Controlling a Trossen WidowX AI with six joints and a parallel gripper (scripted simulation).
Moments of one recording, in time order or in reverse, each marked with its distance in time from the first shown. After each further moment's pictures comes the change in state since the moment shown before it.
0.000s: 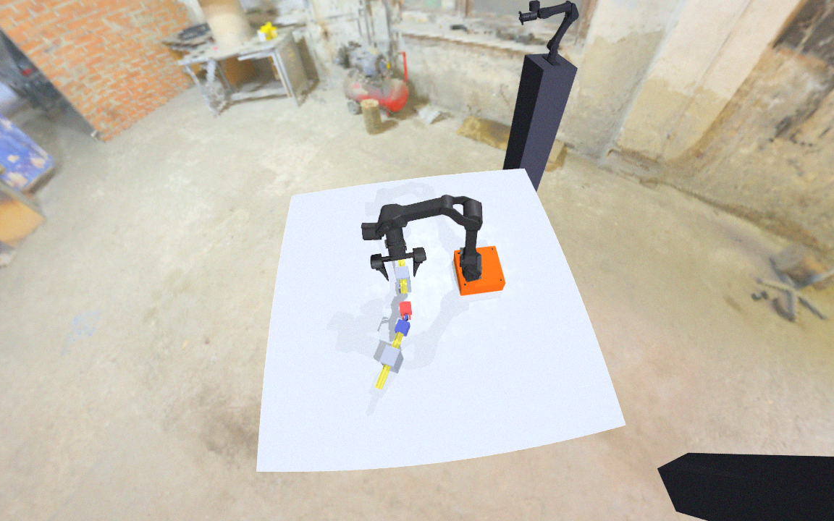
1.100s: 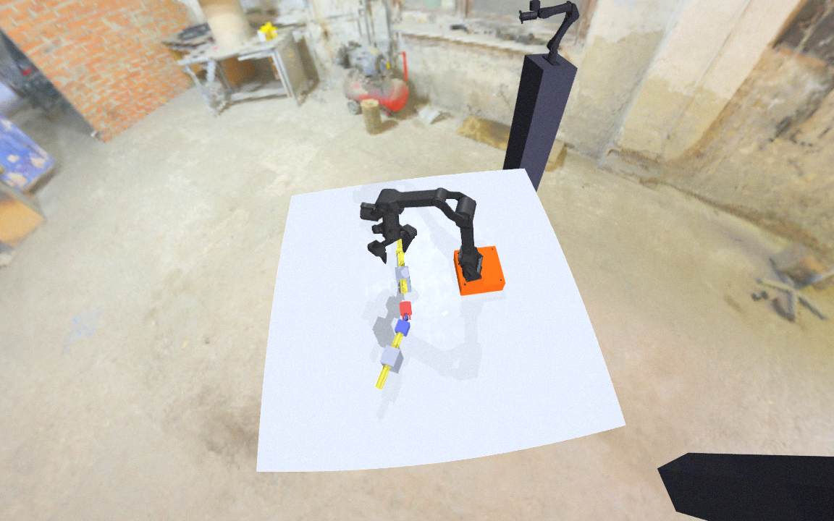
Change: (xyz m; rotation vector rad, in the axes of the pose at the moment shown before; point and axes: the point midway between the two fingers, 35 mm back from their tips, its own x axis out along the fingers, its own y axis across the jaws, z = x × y) arm -0.038 0.010 0.083 -0.592 -0.204 -0.014
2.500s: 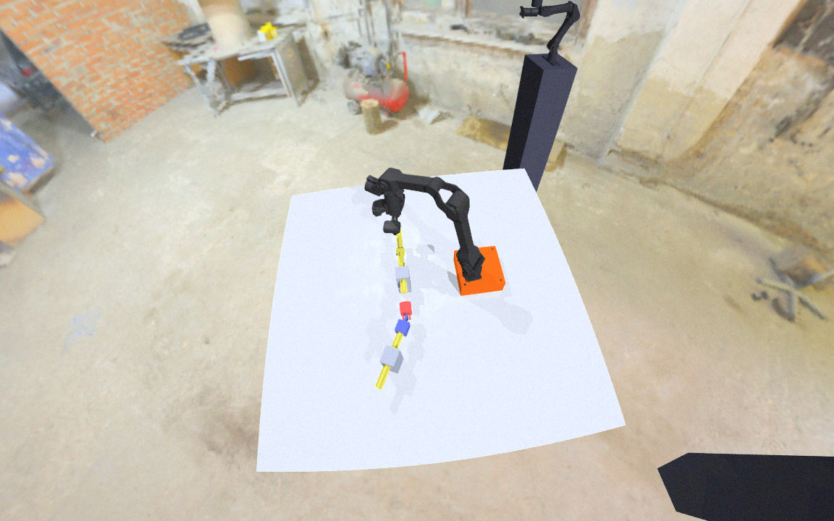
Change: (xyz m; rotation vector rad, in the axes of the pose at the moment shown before) arm -0.043 -0.095 0.101 -0.727 -0.145 -0.306
